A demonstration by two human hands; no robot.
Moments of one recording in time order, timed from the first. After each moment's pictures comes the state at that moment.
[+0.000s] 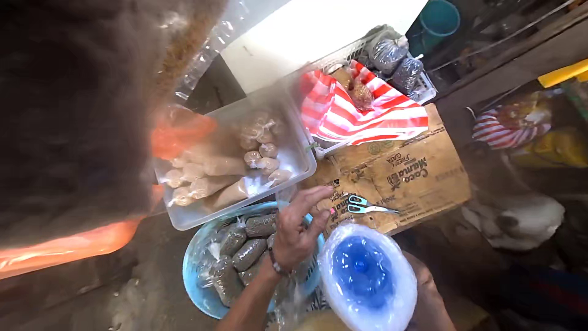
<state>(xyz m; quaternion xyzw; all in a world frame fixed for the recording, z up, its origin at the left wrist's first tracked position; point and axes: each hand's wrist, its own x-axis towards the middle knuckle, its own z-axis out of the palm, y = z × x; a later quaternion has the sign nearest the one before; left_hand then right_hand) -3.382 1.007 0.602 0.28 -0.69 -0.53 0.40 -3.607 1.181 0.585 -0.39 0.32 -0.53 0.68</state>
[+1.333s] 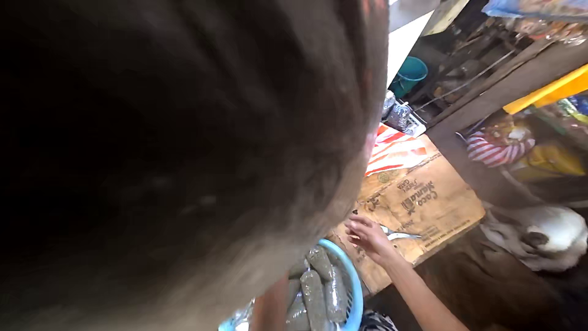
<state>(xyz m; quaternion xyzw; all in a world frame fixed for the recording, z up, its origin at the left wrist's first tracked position) -3.355 0.888 0.653 0.57 -0.56 -0.58 0.14 -3.523 1.056 0.536 0.02 0.63 -0.48 0.61</state>
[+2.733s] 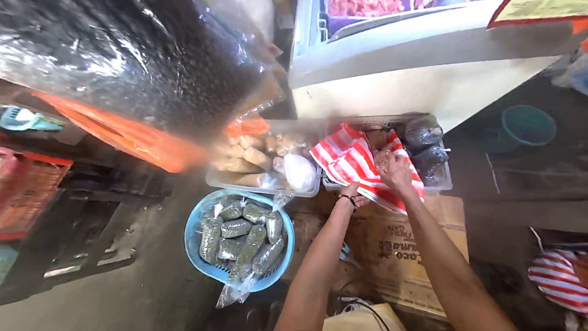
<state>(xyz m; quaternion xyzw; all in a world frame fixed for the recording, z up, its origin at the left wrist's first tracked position) -3.624 0.903 0.527 0.64 0.06 -0.71 0.29 -3.774 0.840 0.529 -0.65 0.70 -0.01 0.29</state>
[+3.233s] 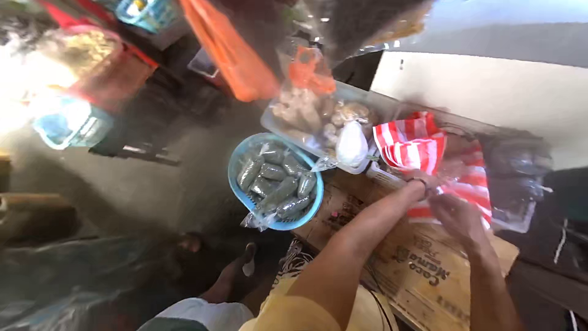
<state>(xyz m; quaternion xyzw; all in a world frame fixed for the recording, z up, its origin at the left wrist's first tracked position) -3.638 0.882 0.575 0.67 -0.24 -0.67 0.18 -3.786 0.927 0.575 -0.78 0.49 -0.07 0.38</state>
